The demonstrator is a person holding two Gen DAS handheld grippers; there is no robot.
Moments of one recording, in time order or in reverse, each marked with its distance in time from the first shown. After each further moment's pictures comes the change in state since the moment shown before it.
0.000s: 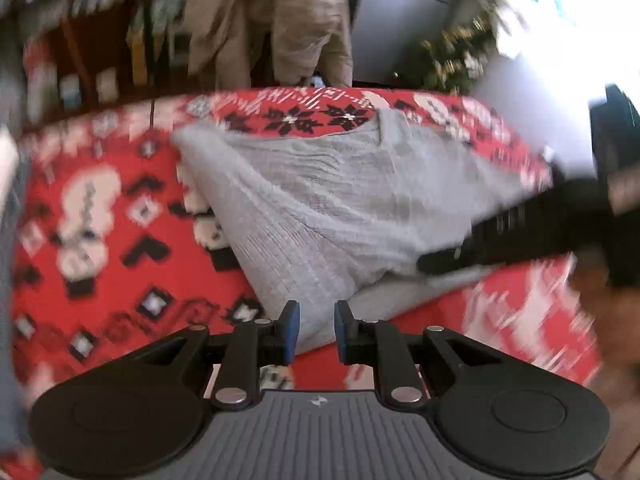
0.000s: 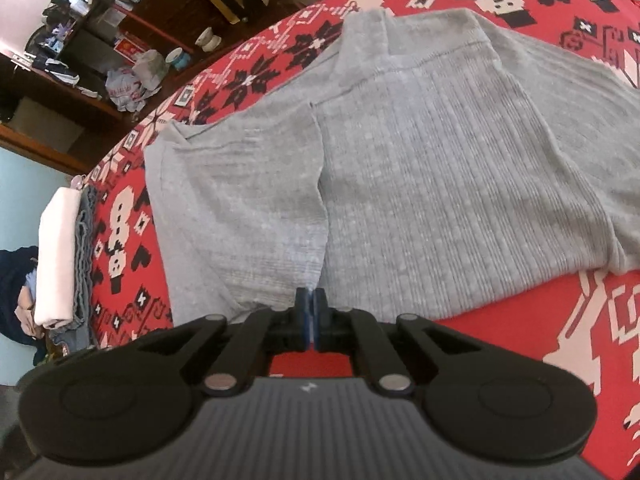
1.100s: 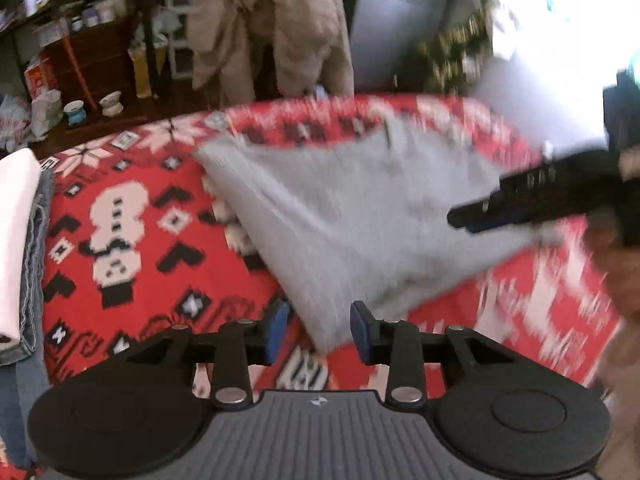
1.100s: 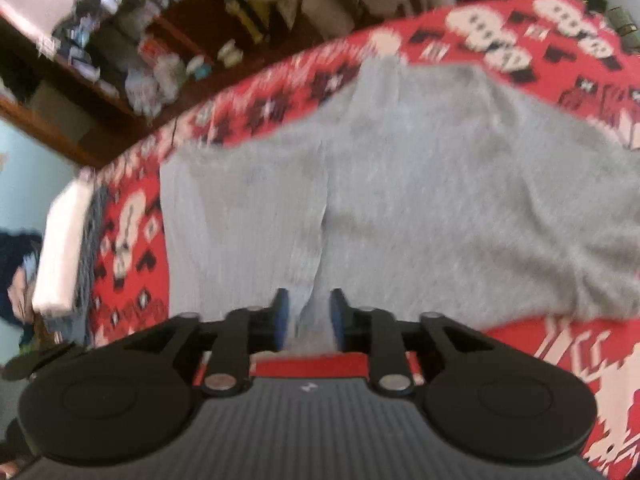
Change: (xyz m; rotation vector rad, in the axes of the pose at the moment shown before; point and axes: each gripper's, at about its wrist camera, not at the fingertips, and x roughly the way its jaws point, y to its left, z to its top) left arm -0.020 0.035 0.006 -0.081 -0.058 -0.036; right arm -0.028 0.000 0.006 -0.102 -0.104 -0.002
